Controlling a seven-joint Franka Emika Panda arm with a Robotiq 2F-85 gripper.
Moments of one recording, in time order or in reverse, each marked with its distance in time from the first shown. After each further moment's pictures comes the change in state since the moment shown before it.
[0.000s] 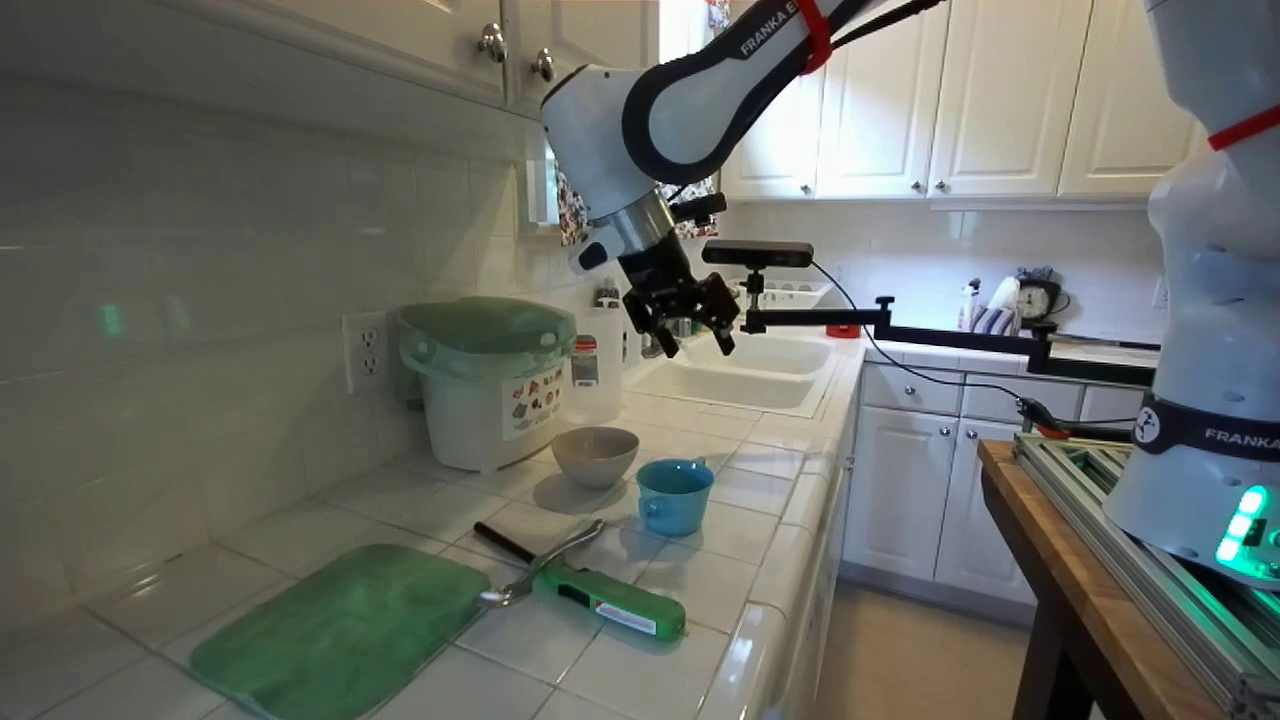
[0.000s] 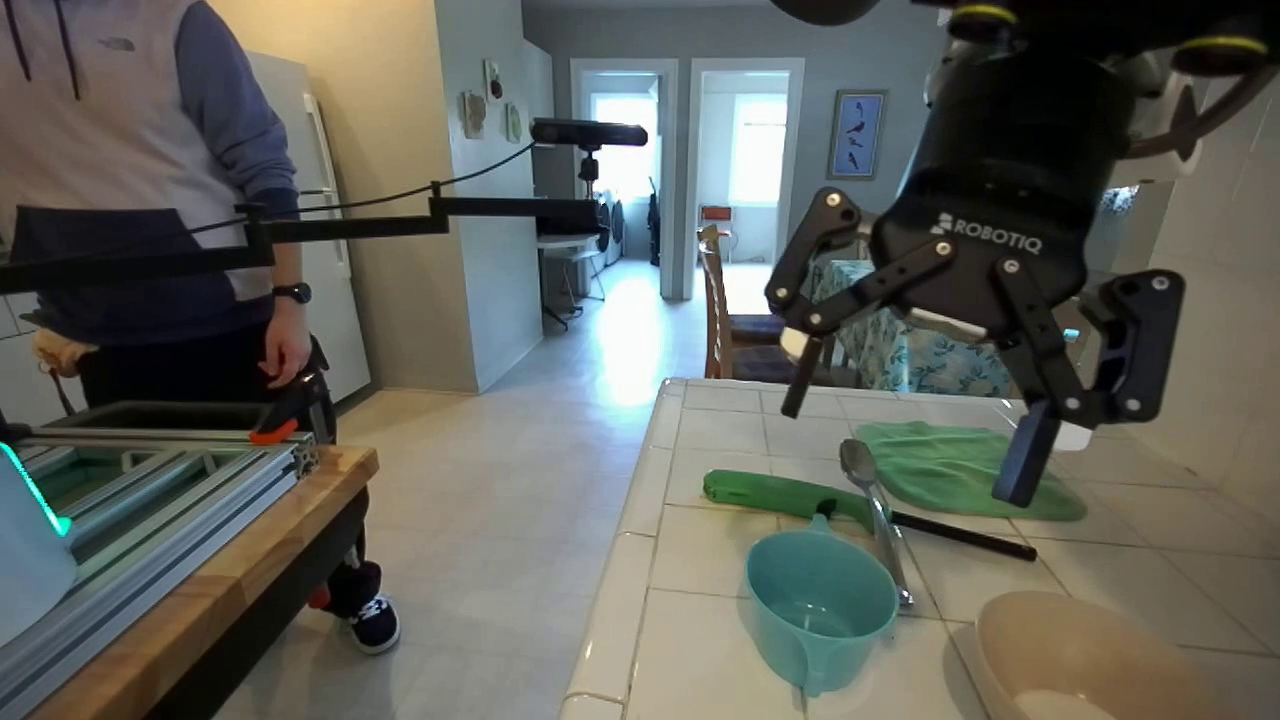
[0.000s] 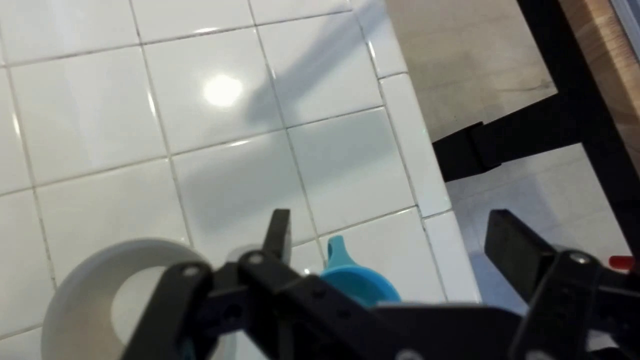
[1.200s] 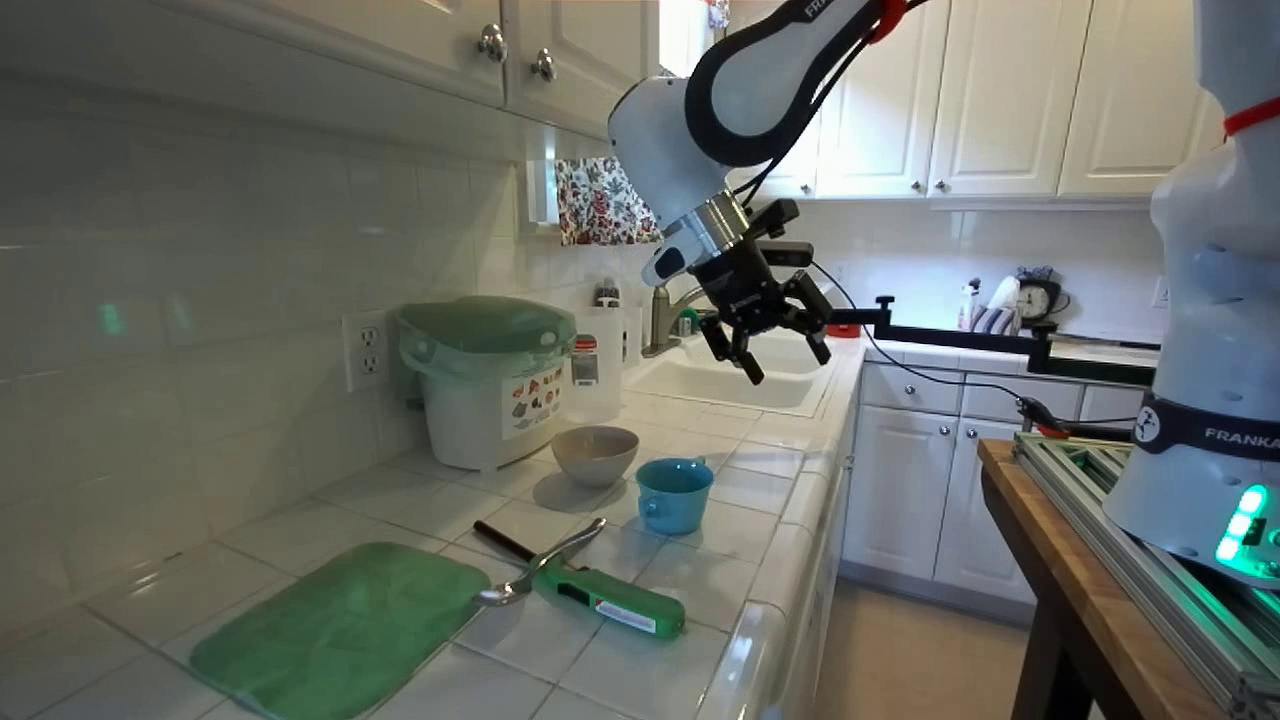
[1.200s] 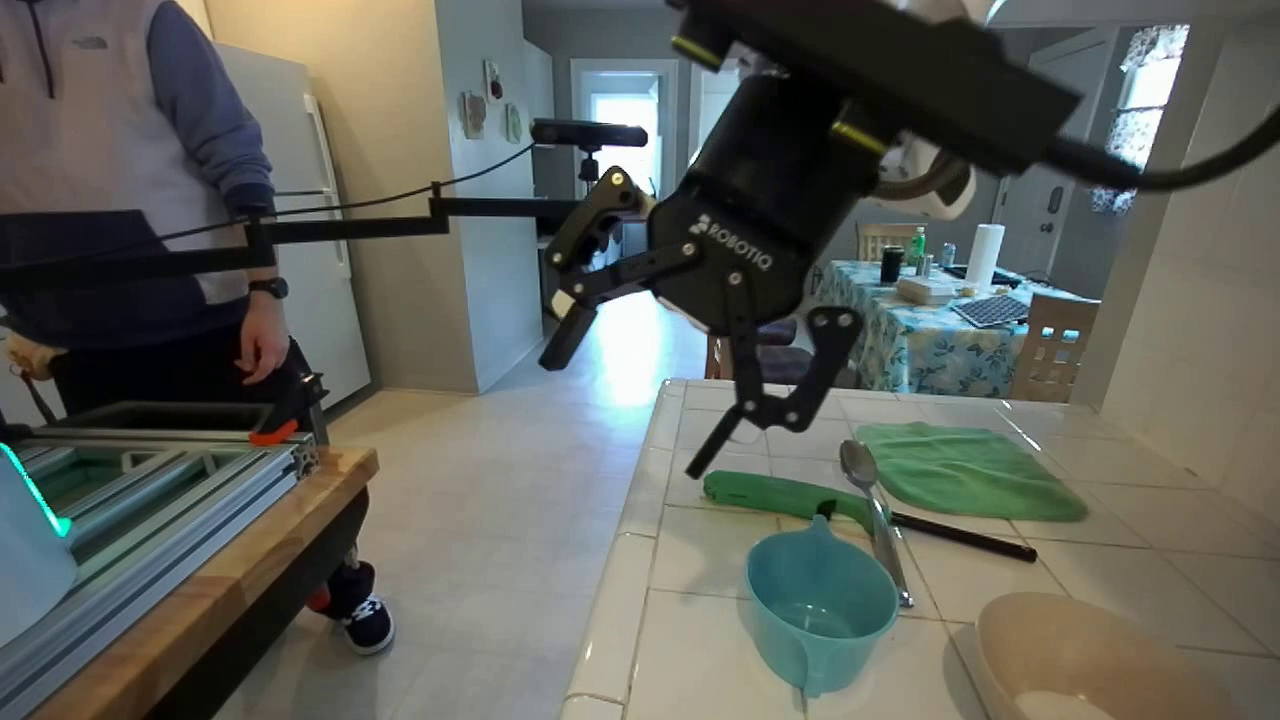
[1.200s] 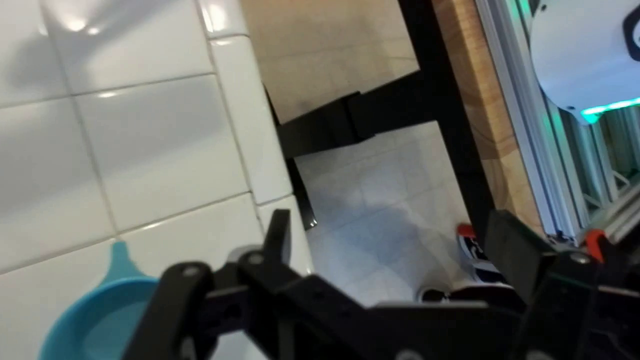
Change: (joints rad) arm -0.024 -0.181 0.019 -0.284 0.243 -0.028 -0.129
